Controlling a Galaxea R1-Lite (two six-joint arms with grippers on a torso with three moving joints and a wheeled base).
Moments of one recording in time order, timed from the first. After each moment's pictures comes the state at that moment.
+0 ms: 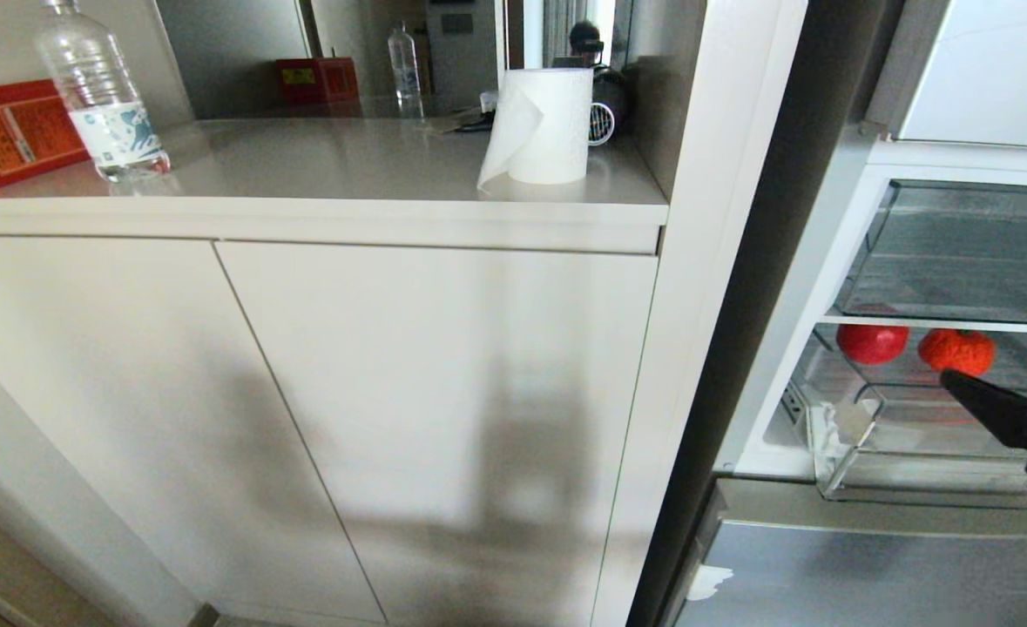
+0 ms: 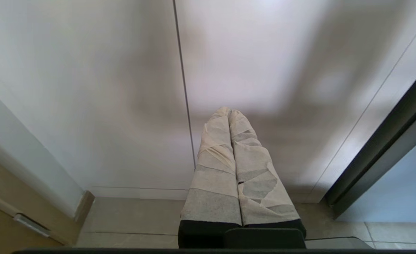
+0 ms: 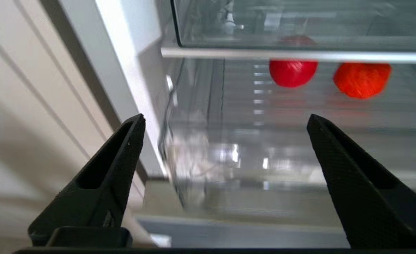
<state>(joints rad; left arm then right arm) 0.00 0.00 -0.05 0.13 0.00 0.02 0.19 1.04 -0.47 -0.48 -0.22 0.07</state>
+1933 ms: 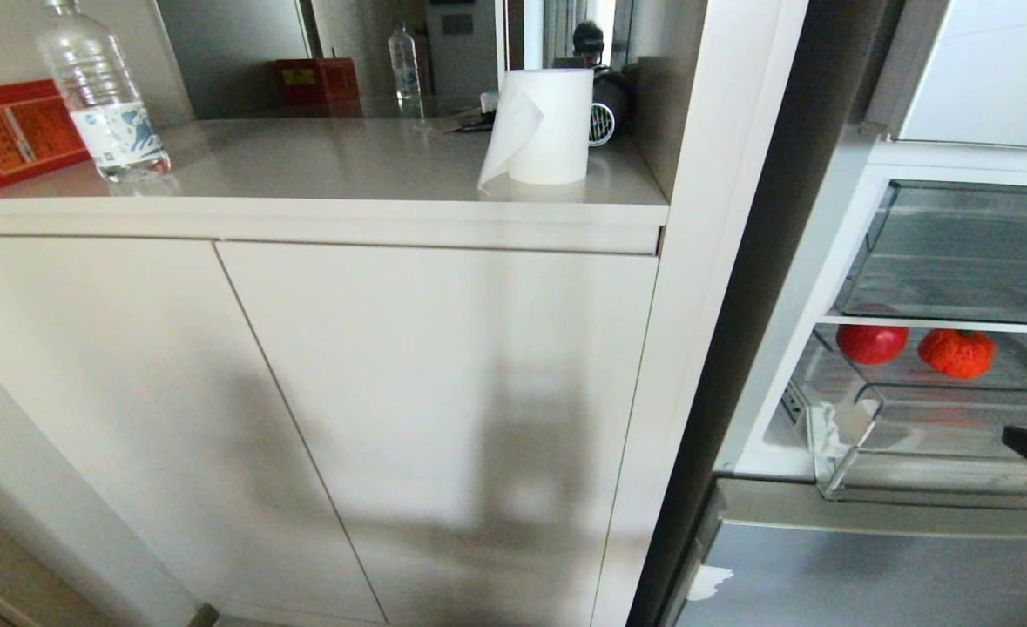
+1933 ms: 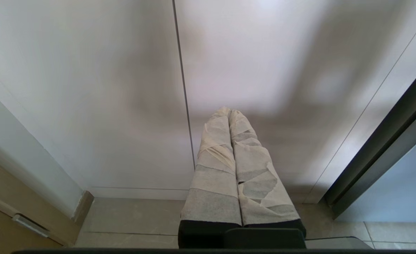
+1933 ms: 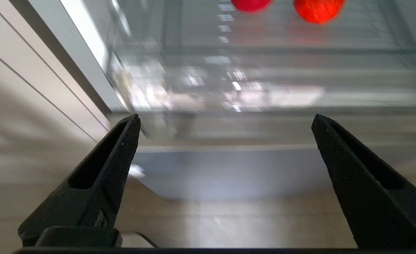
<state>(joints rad) 0.00 0.00 -0.05 0.13 0.00 0.02 0.16 0.94 -0.72 0.16 -0.30 0.10</state>
